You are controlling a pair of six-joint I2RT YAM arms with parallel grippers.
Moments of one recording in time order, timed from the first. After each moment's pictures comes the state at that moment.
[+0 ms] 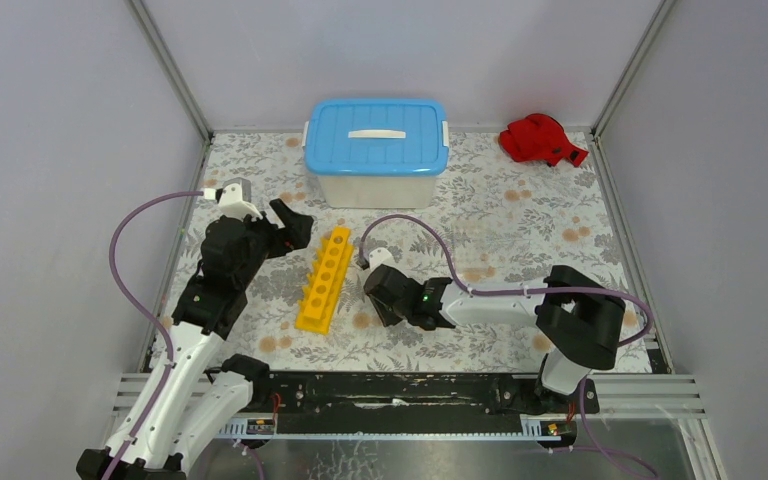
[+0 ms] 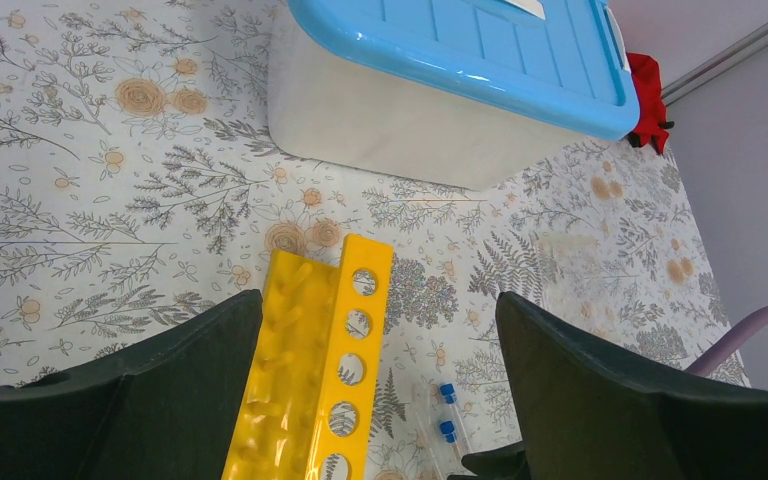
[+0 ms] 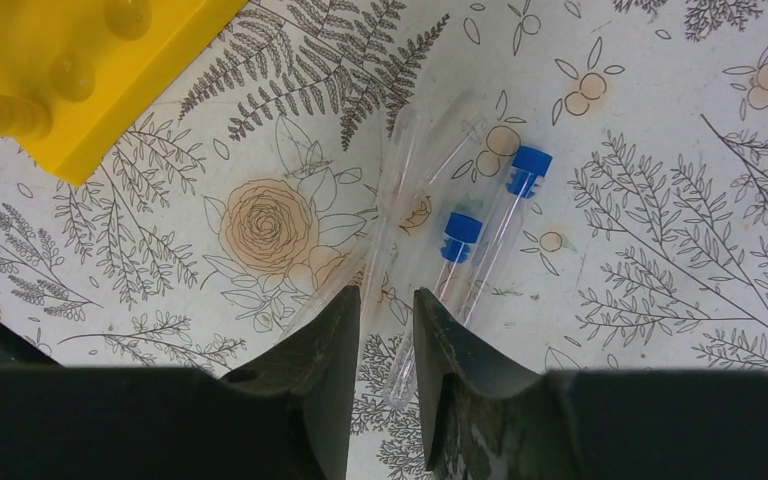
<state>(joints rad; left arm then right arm) -0.29 0.71 0.75 -0.31 -0.05 -0.50 1.15 1.67 0.94 -0.19 0.26 0.45</state>
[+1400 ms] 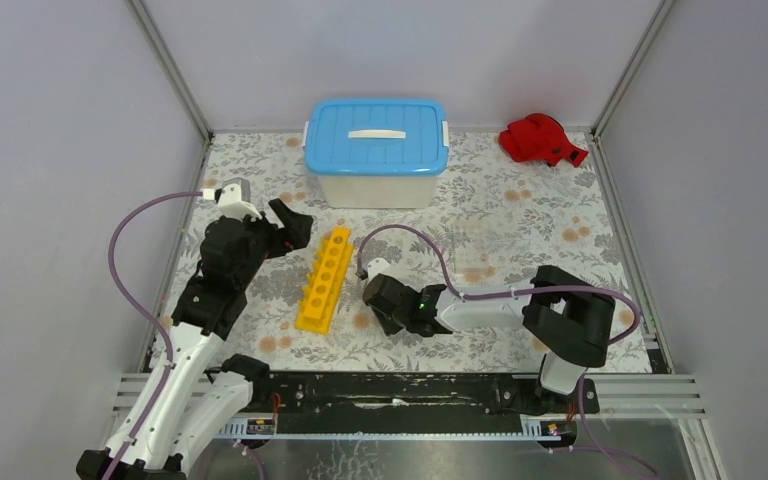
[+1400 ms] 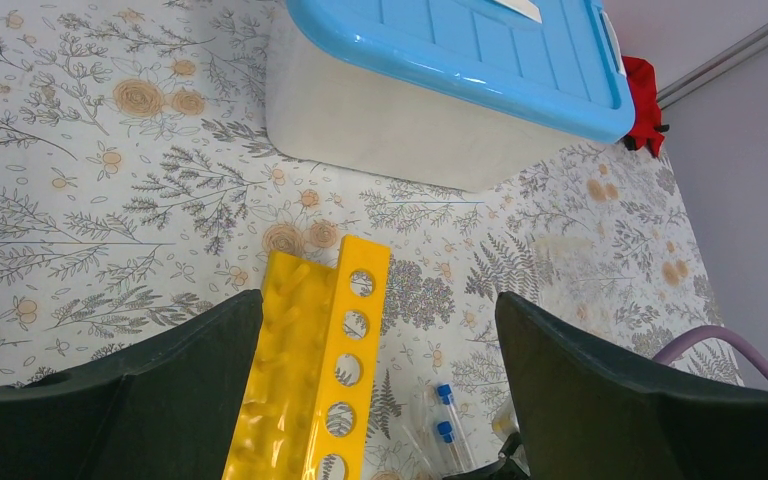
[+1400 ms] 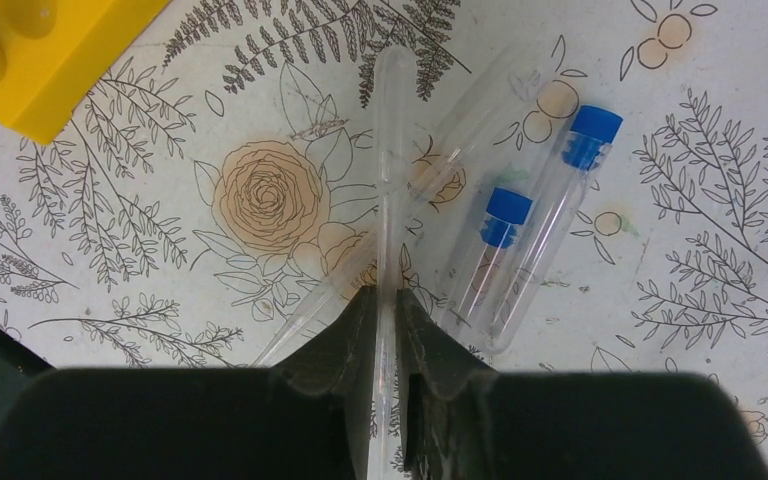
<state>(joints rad) -0.29 0.71 0.75 -0.31 -0.05 -0.51 1.18 1.72 0.91 -0.15 0.22 0.47</state>
